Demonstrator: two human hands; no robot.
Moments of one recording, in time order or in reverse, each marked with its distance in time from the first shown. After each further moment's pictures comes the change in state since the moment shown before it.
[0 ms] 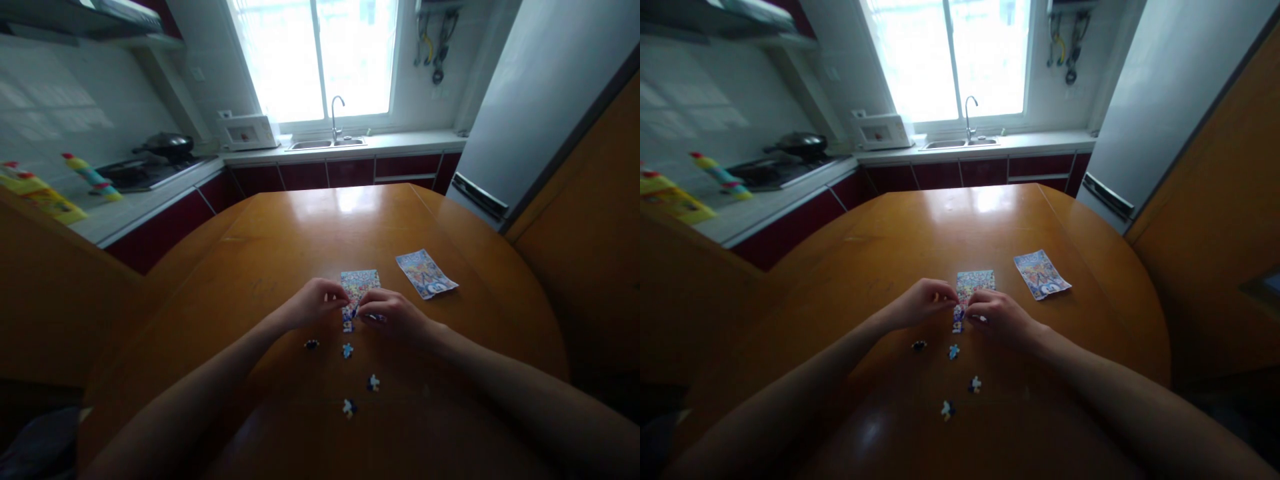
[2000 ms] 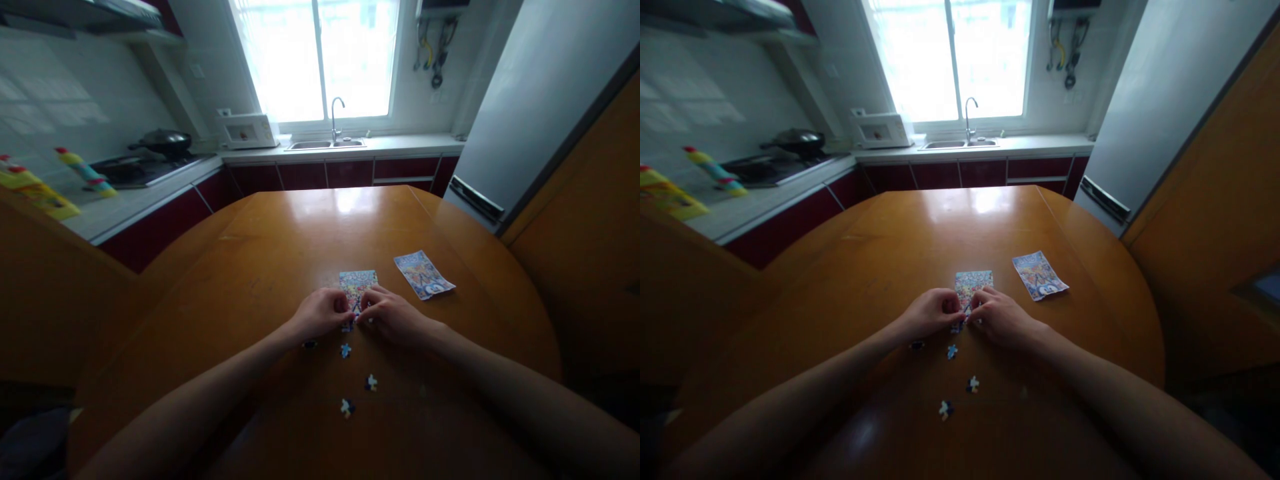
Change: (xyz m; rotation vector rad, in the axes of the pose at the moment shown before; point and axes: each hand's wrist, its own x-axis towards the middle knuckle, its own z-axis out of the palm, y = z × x) left_hand -0.001 -0.006 0.030 0.229 0.106 -0.180; right_hand -0.003 0.003 -0.005 -0.190 -0.222 0.163
